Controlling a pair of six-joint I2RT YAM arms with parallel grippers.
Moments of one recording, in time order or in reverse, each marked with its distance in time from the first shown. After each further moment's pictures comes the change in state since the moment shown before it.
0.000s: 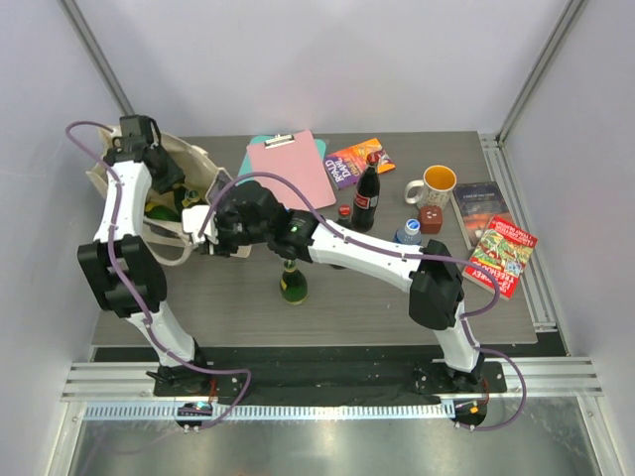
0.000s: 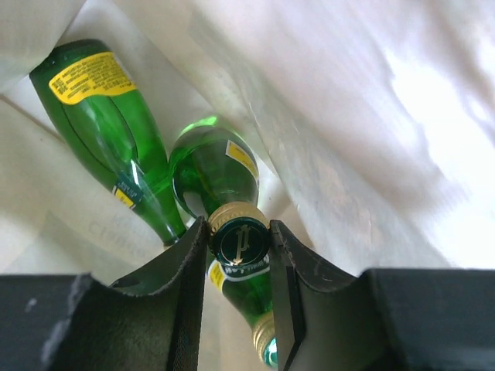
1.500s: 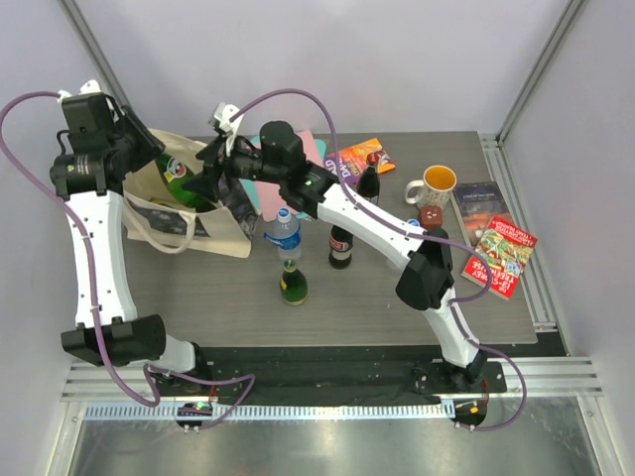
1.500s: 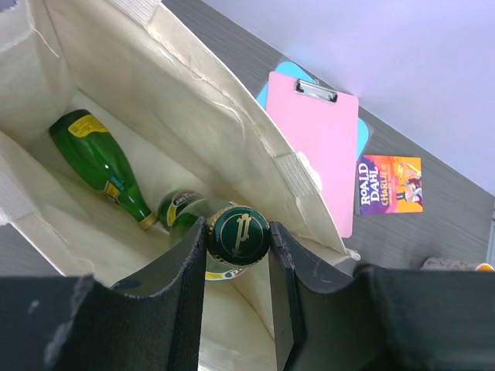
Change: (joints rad) left arm -0.017 -0.340 0.209 -0.156 0.077 0.020; right arm -0.176 0.122 0.323 0.170 -0.045 0.649
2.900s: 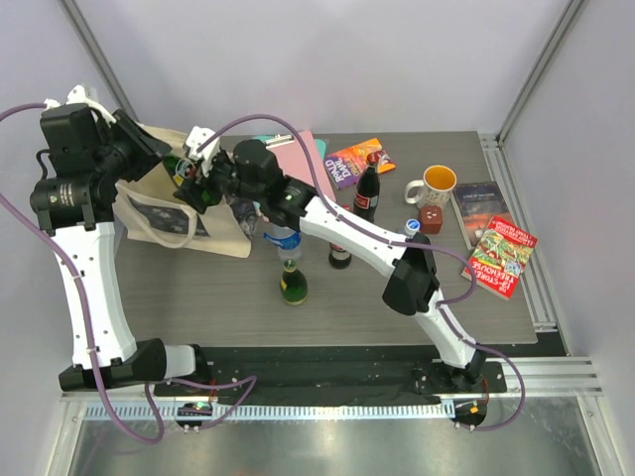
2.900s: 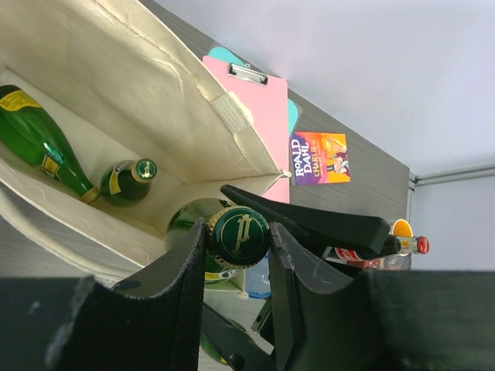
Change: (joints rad) left arm -0.019 -0.136 0.035 -0.087 0.132 -0.098; right arm 0.085 0.088 0.108 -0.104 0.243 -0.240
